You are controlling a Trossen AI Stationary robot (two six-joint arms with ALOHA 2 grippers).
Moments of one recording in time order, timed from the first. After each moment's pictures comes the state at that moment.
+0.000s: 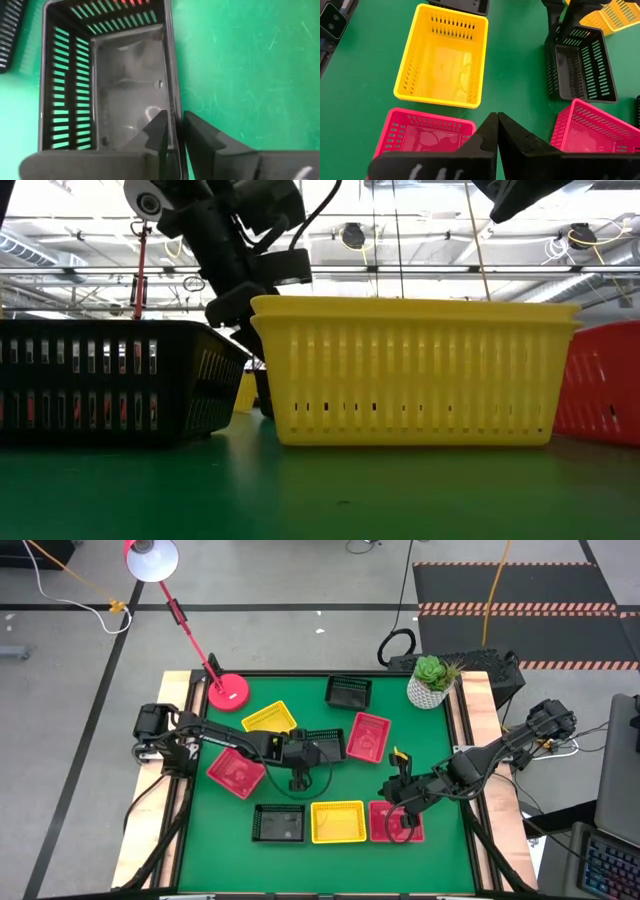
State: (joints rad) left arm -0.05 1.75 1.07 -0.35 -0.18 0.07; right arm 0.49 1.24 1.03 -0.73 0.31 0.22
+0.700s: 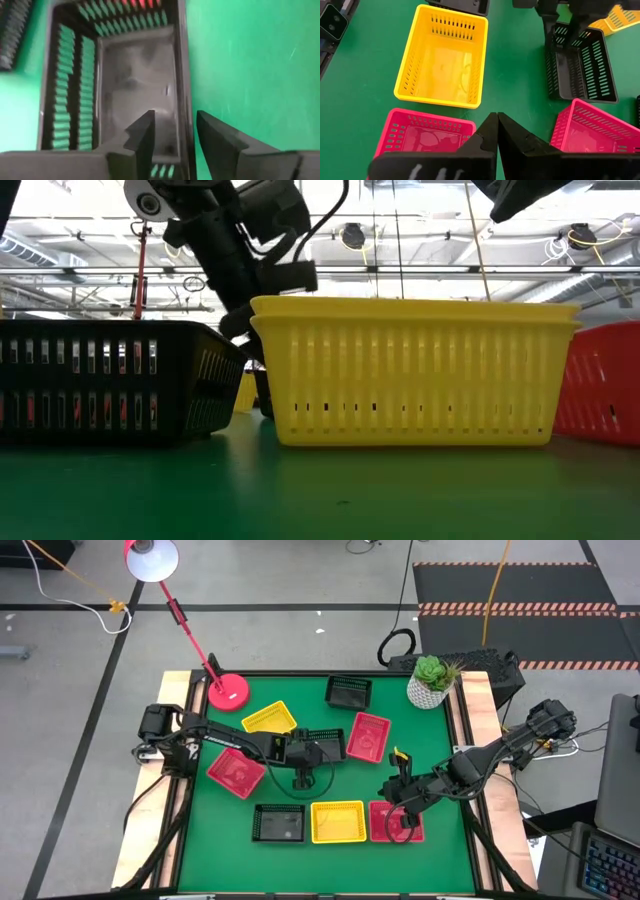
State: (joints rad) left arm -0.04 1.78 1.07 -0.29 -0.22 0.05; right arm 0.49 1.24 1.03 -0.73 0.31 0.22
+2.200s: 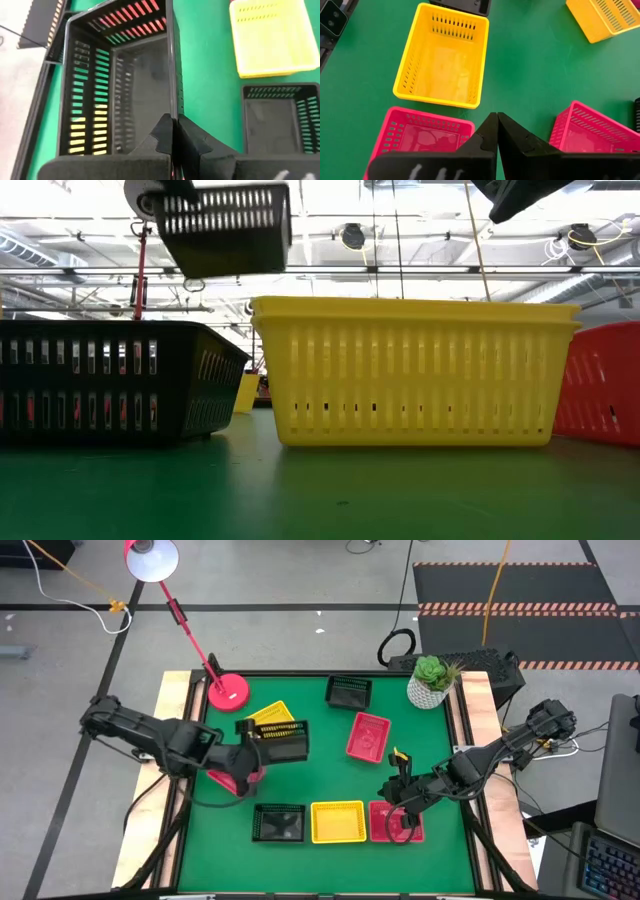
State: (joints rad) left arm -0.34 1.27 1.31 -1.03 -0.40 -0.20; right arm 0.49 1.24 1.03 -0.73 0.31 0.19
